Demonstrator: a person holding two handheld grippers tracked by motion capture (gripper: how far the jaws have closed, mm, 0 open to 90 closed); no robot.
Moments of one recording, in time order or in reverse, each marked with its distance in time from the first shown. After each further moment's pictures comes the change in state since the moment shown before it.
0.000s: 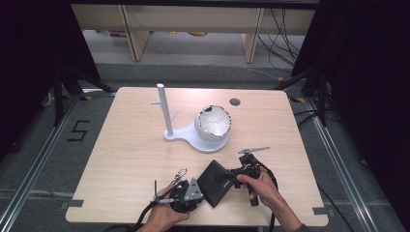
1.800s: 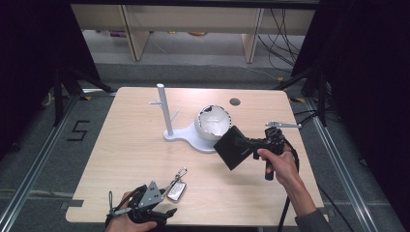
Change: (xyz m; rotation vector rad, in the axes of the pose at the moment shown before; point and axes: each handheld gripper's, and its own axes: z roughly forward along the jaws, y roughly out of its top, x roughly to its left) left arm 0.012 -0.051 -0.092 -0.028 0.089 -0.149; right arm 0.004 0.056 -0.078 -0.340 -0.086 -0.172
